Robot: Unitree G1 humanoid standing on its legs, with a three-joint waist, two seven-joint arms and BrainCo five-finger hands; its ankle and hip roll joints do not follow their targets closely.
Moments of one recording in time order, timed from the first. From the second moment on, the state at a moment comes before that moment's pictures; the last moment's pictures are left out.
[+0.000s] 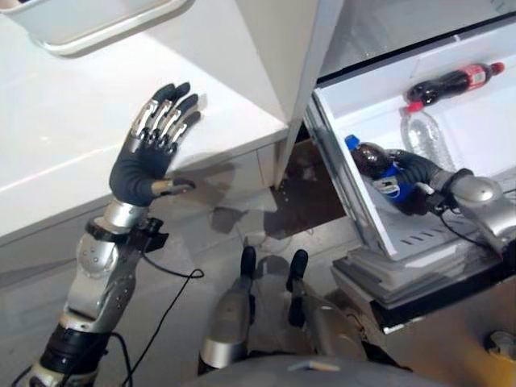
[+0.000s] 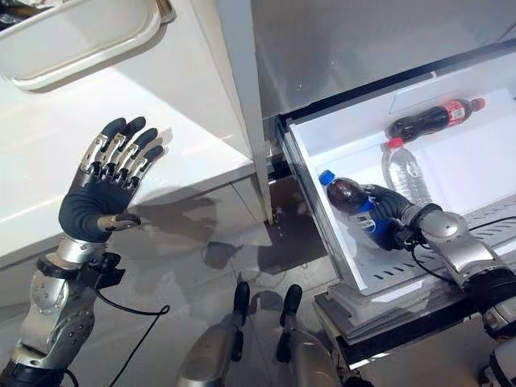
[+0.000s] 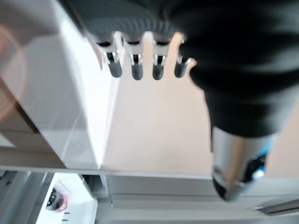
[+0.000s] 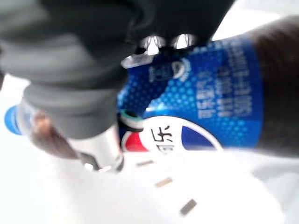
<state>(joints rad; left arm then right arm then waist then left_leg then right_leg) 0.00 0.66 -0.03 -0.42 -0.68 -0.40 -0.19 -0.58 -1.06 0.53 0.49 0.47 -0.08 0.34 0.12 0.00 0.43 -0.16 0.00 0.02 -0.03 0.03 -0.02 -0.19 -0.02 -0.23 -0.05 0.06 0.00</state>
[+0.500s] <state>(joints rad) -0.03 0.69 -0.02 -0.45 -0.68 -0.41 -0.14 -0.75 -1.03 0.57 0.71 0.36 -0.08 0.29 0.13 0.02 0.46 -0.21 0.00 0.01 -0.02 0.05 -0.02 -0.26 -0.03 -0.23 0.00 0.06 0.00</state>
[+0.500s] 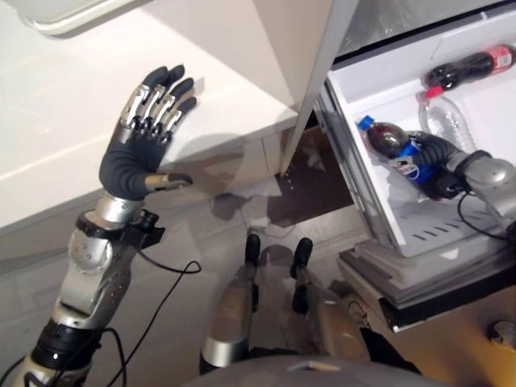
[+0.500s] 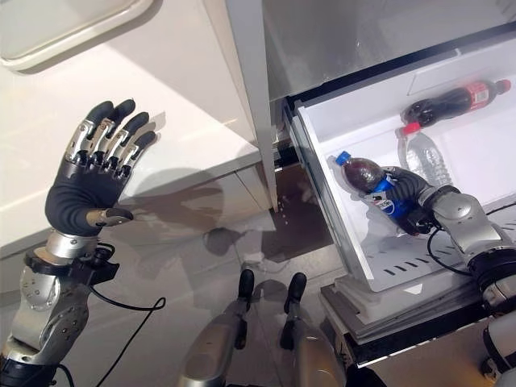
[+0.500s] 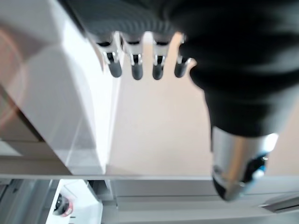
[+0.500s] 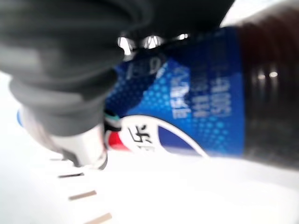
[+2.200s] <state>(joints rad) 0.00 0.63 0.01 -0.40 -0.68 -0.33 -0.13 -0.52 -1.13 0.16 0.24 0.37 -0.13 0.18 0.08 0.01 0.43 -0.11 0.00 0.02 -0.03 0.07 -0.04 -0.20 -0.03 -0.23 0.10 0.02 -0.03</state>
